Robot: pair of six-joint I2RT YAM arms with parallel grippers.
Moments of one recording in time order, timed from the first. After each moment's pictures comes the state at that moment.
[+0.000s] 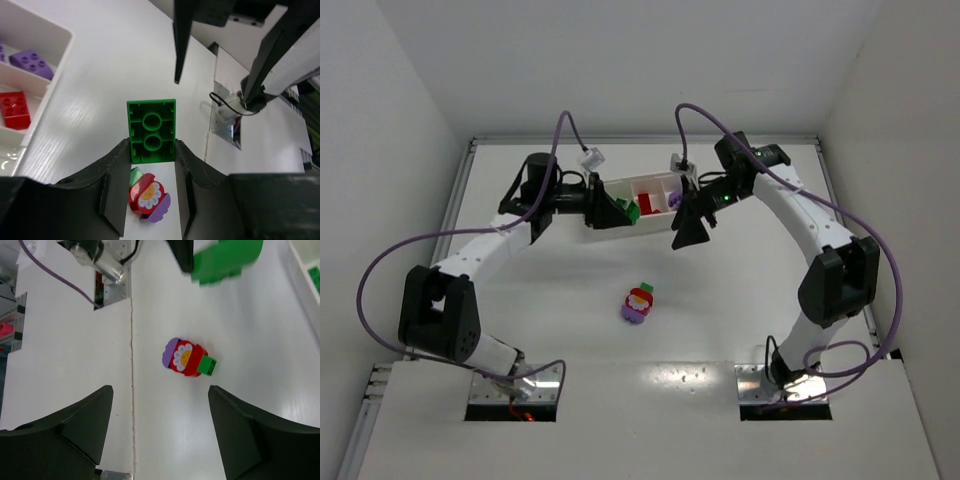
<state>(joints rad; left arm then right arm) -0.29 1.46 1.05 0.03 1.10 -0.19 0.33 1.74 1.62 -1.18 -1.10 -0.76</state>
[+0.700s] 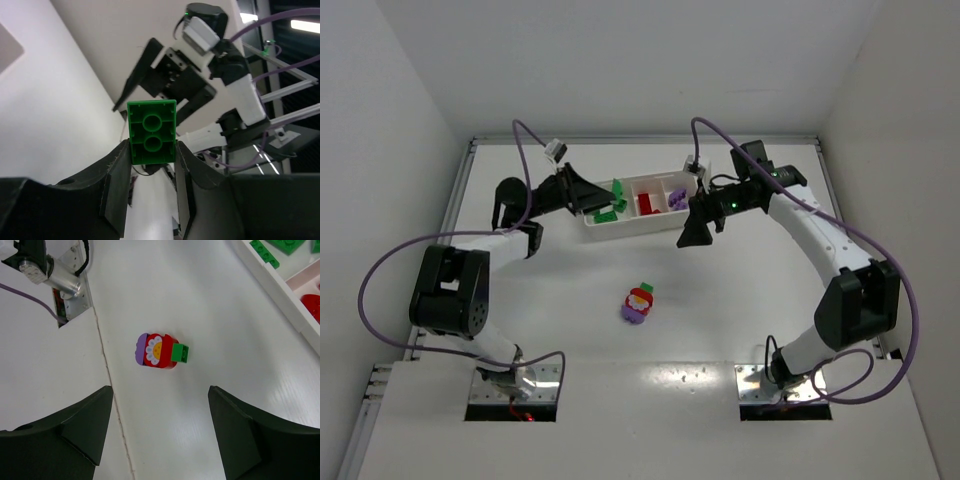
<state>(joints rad) -0.14 1.60 0.80 1.14 1.09 -1.44 0.28 1.56 1.35 -0.83 -0.94 -0.46</state>
